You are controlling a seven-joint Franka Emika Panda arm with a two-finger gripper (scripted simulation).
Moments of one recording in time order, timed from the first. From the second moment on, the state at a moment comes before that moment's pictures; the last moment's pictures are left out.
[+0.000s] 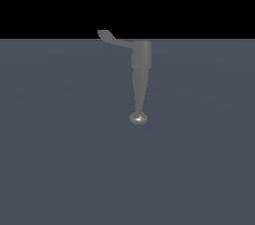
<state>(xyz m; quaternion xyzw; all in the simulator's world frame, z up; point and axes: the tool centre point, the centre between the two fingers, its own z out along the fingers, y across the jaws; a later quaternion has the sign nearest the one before) -0.080 0.031 0.424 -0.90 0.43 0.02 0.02</state>
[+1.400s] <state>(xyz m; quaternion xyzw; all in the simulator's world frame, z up) 0.029 0.052 0.324 -0.71 0.70 0.01 0.00</state>
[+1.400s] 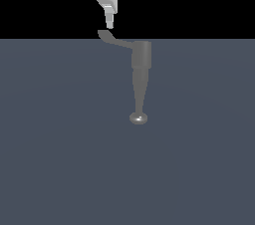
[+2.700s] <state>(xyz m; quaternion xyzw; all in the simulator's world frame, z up) 0.027 0.058 0.300 -0.67 0.75 0.00 0.00</state>
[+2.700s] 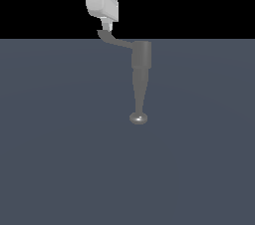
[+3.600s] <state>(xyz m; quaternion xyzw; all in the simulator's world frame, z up) -0.027 0.061 0.302 -0.66 0.75 0.00 0.00</state>
